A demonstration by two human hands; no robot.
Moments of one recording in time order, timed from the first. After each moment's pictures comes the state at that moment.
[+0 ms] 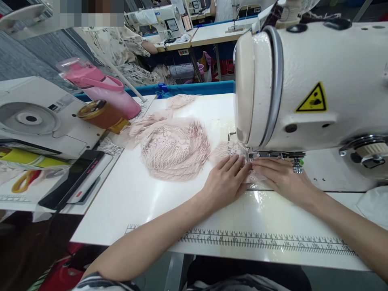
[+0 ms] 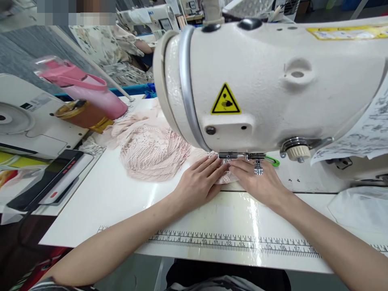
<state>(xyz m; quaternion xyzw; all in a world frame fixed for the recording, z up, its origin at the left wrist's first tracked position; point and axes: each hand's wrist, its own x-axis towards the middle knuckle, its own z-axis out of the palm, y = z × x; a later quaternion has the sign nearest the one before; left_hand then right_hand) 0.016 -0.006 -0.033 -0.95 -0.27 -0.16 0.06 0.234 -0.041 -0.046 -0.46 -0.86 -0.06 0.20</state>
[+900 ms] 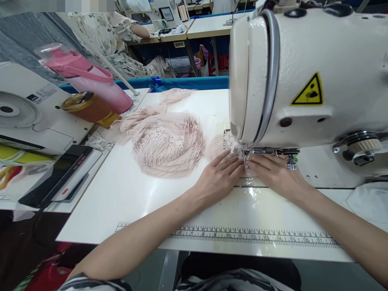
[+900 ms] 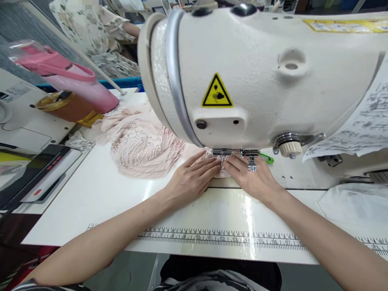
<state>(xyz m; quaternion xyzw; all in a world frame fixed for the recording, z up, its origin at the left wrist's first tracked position) 0.013 -0.001 -0.033 -0.95 -0.22 -0.19 0.09 0.231 -0.042 -0.039 -0.45 -0.87 -0.13 0.16</state>
